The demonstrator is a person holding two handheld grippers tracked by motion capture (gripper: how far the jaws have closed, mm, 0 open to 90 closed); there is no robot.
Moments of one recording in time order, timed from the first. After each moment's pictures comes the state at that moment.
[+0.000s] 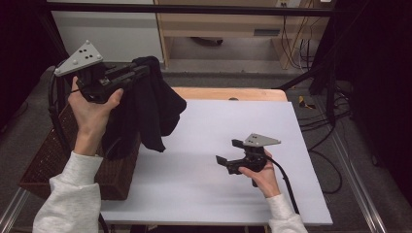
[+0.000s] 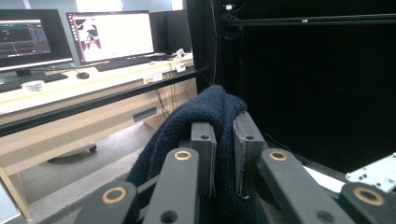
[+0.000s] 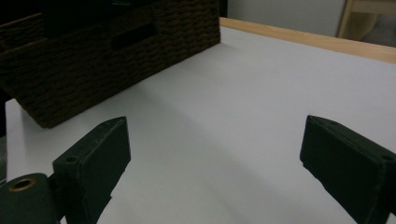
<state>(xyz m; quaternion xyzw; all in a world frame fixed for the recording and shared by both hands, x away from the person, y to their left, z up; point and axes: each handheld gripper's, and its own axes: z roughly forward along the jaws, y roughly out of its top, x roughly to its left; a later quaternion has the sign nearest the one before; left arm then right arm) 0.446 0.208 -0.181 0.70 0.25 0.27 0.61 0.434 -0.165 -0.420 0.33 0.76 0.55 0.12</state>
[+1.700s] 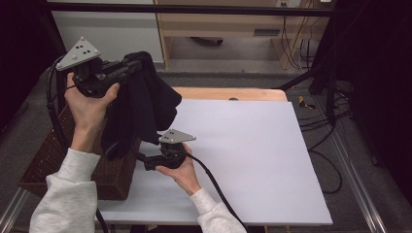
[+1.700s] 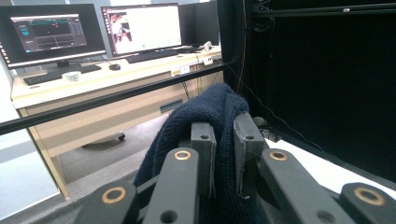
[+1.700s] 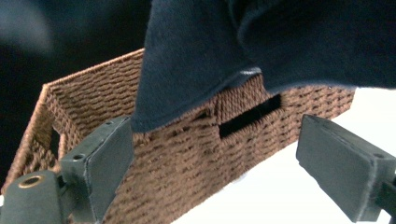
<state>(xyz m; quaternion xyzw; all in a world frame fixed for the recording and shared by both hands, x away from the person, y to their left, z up) 0.460 0.219 -0.184 0.69 0.29 0.31 0.58 0.443 0.046 -0.414 0.28 0.73 0.62 0.09</state>
